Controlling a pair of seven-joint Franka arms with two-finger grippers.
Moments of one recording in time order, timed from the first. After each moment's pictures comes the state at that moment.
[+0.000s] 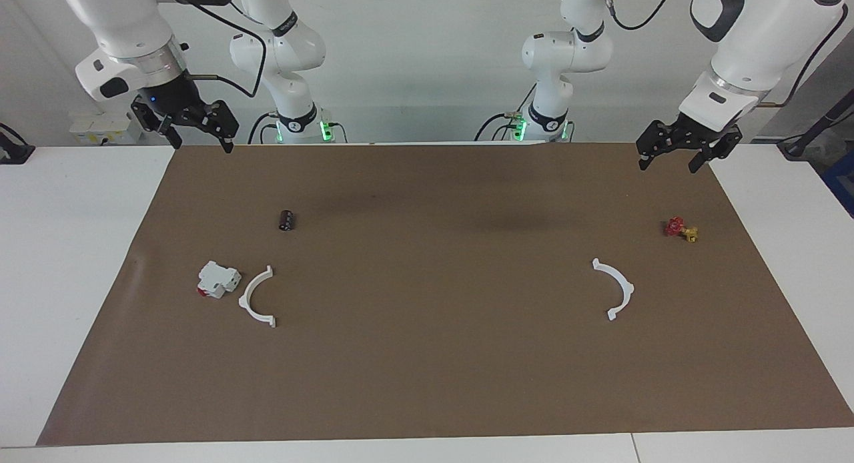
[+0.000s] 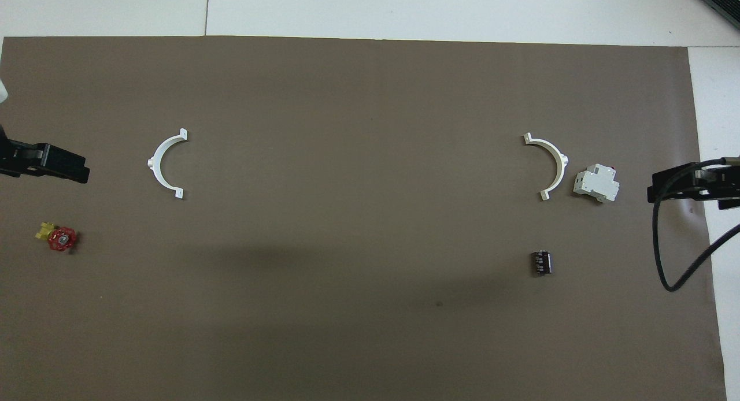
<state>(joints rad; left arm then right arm) -0.08 0.02 0.05 -1.55 0.00 1.53 0.12 0.08 -0.07 -0.09 -1.61 -0.02 1.49 0.11</state>
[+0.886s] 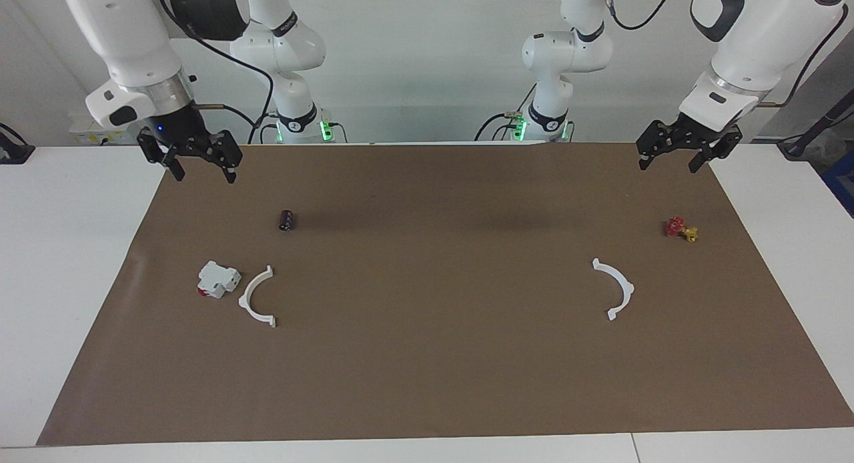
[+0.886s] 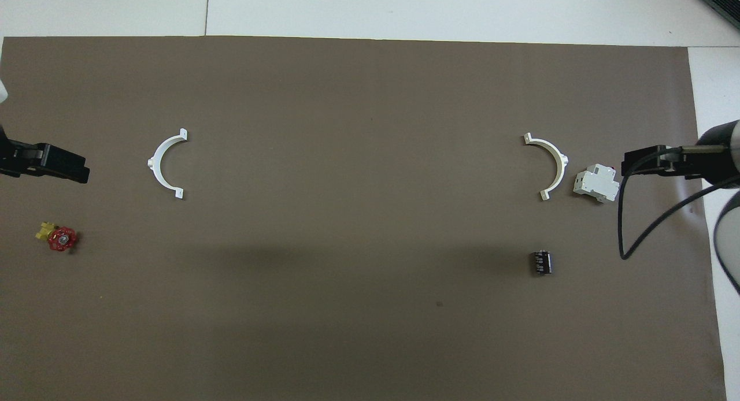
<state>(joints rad) -0.08 0.02 0.05 -1.55 0.00 1.53 0.12 0.08 -0.04 -0.08 -1.79 -0.02 1.83 0.04</state>
